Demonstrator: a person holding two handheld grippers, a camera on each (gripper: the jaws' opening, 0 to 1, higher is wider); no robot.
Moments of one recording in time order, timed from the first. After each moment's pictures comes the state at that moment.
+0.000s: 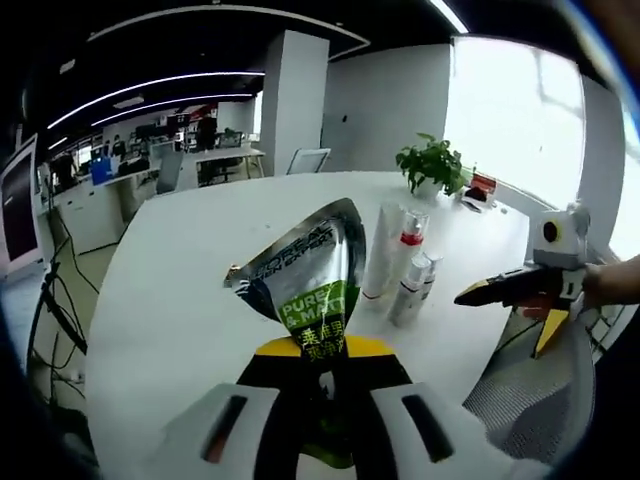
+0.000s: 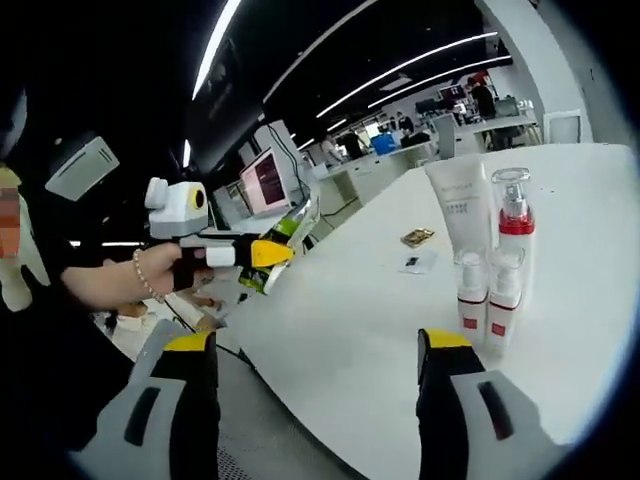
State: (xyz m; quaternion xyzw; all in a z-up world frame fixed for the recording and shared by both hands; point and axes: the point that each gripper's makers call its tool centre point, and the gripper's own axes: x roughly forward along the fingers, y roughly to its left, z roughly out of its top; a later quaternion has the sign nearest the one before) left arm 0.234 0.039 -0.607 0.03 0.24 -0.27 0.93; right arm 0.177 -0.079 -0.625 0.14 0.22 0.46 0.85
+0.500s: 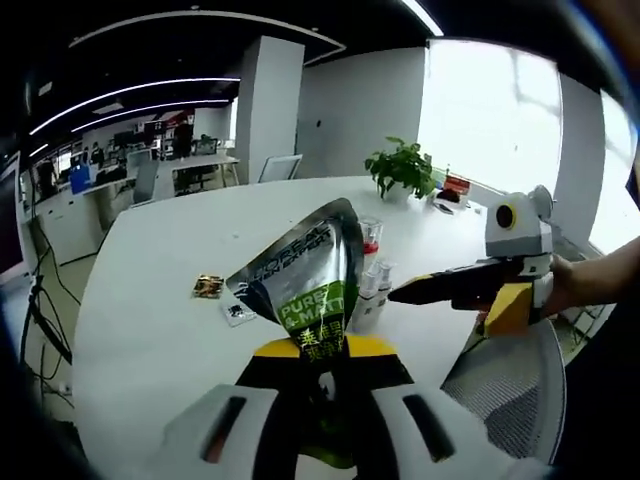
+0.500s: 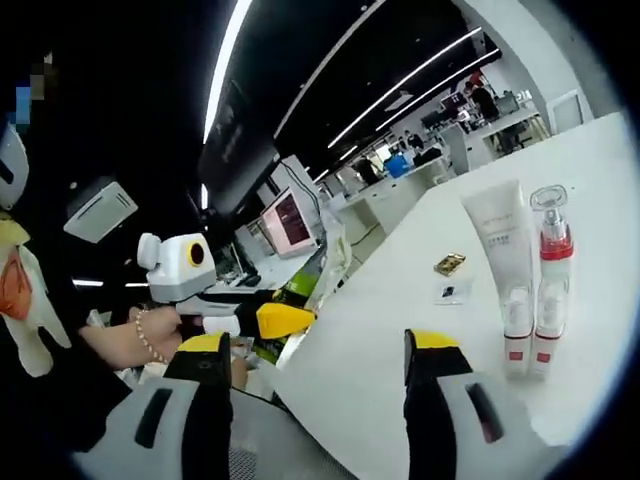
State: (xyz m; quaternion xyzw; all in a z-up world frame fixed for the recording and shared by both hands) left arm 0.205 0.004 -0.587 0.02 0.23 -0.32 0.92; right arm 0.191 -0.053 -0.579 0.22 0.17 0.48 0.83
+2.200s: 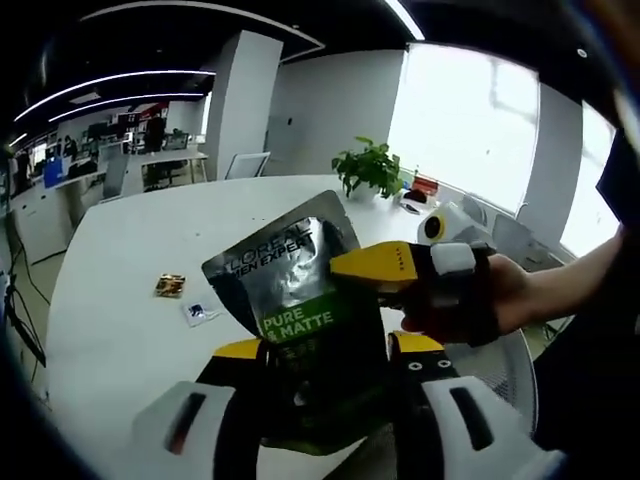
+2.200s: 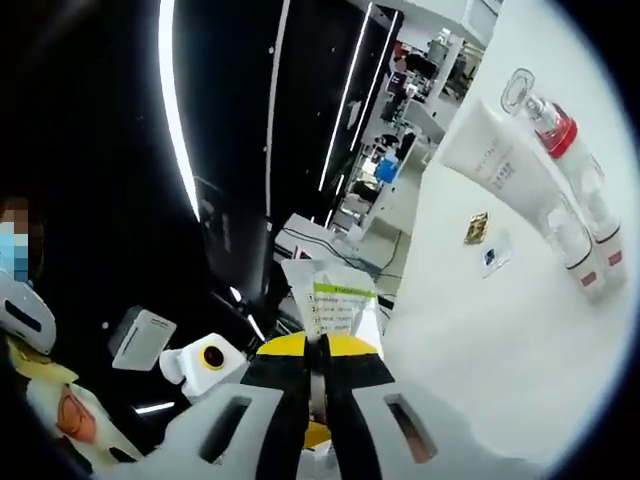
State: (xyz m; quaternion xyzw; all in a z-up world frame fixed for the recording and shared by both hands) left arm 0.189 -0.021 -0.583 -0.01 0.24 -0.39 0.89; right arm 0.211 -0.035 -0.555 0.48 0.19 0.44 0.74
